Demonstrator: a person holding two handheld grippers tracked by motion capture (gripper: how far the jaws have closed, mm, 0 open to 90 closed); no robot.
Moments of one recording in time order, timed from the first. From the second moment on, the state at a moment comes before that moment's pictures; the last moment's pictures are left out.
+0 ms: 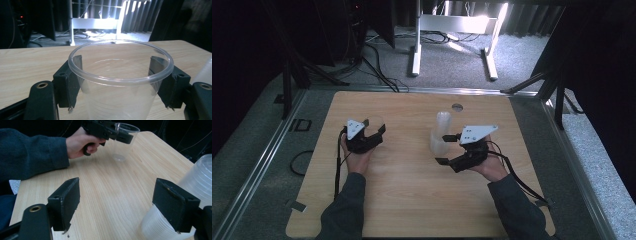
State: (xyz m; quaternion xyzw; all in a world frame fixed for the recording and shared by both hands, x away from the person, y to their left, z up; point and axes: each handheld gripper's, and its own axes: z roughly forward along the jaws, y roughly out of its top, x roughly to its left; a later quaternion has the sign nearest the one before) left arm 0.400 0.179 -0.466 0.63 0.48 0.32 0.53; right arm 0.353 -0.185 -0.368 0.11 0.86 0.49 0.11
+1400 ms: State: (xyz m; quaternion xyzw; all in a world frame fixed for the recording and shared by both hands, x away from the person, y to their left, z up) left arm 0.402 0.174 -0.484 0.67 0.50 0.28 0.46; right arm 0.352 -0.188 -0.364 0.12 0.85 0.49 0.11
